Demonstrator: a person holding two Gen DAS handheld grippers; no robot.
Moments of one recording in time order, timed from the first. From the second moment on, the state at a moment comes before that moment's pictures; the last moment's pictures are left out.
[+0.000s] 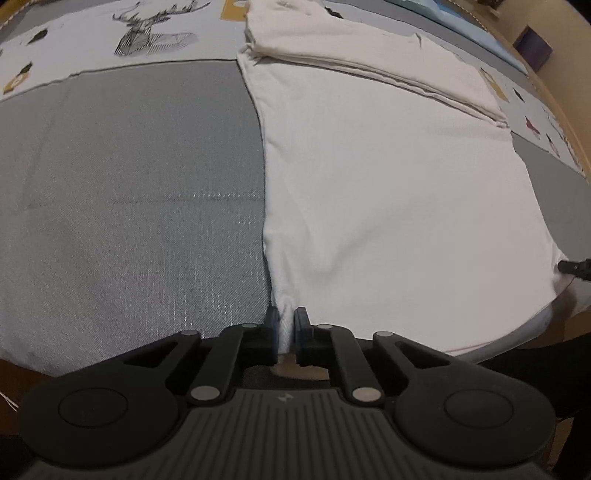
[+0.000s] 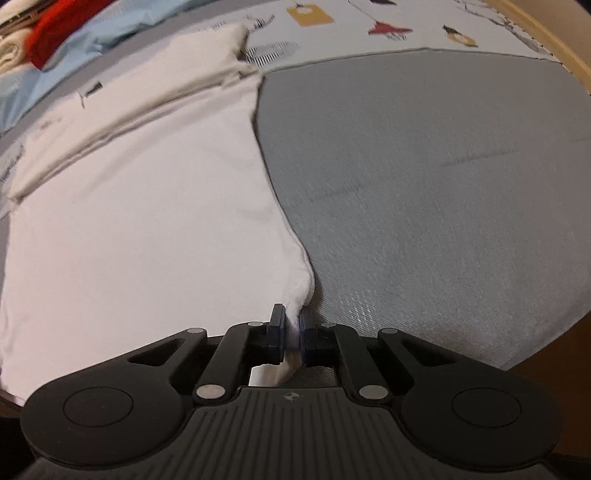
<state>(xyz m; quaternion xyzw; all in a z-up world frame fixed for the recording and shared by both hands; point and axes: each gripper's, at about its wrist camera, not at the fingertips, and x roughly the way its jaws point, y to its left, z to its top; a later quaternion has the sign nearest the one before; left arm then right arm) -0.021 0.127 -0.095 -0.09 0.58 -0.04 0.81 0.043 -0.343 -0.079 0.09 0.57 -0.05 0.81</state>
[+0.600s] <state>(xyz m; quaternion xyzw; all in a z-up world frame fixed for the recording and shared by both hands) -0.017 0.111 -0.107 -0.04 0.59 -0.06 0.80 0.041 -0.333 -0.087 0.07 0.59 -0.04 0.80</state>
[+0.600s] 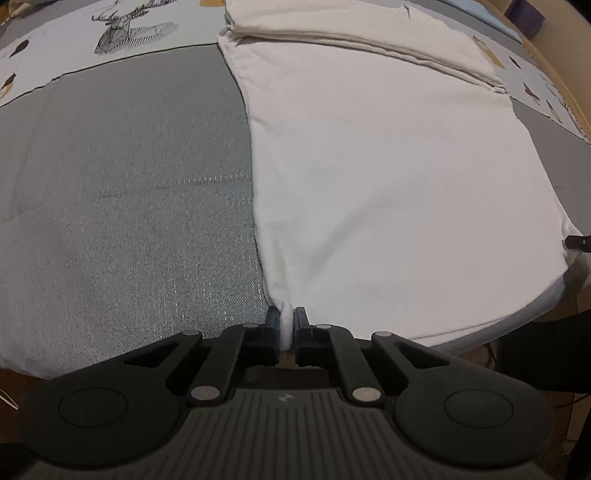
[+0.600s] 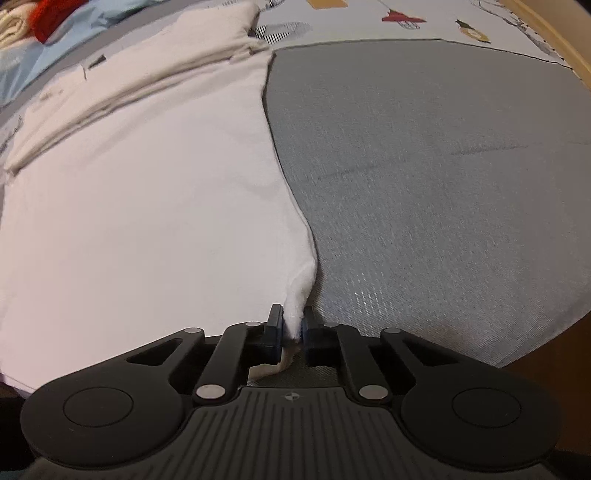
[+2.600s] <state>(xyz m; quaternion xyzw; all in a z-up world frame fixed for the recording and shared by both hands) 0.096 0.210 -0.070 -0.15 0.54 -0.02 0.83 0.144 -0.413 -0.057 0.17 0.50 -0.04 0.85</state>
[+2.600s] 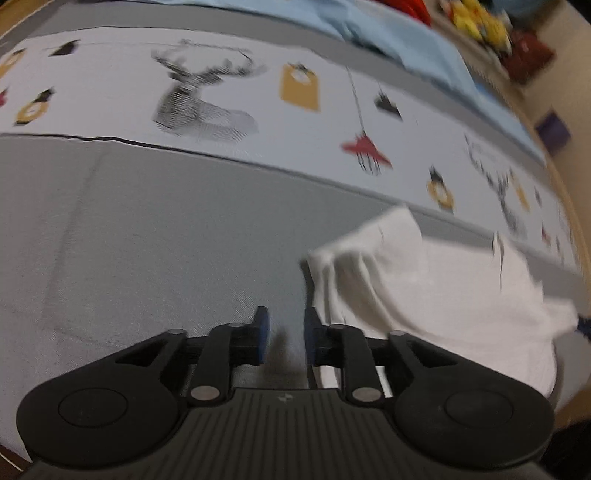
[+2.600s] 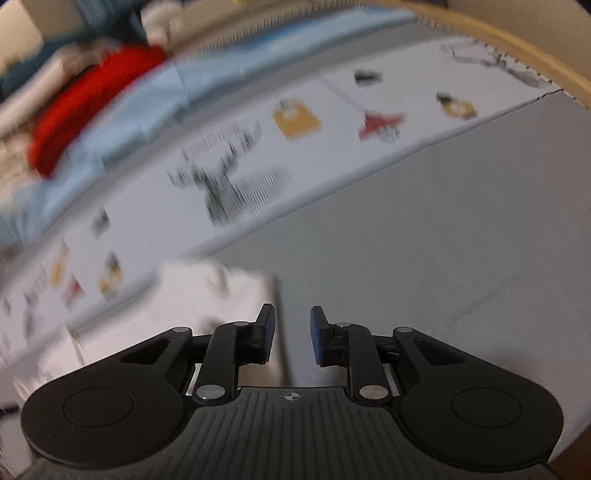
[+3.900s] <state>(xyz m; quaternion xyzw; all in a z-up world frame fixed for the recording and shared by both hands) 0.159 0.153 -0.080 -0.07 0.51 -0.07 0.86 0.220 -0.312 -0.096 0.01 0.50 0.11 0.86</state>
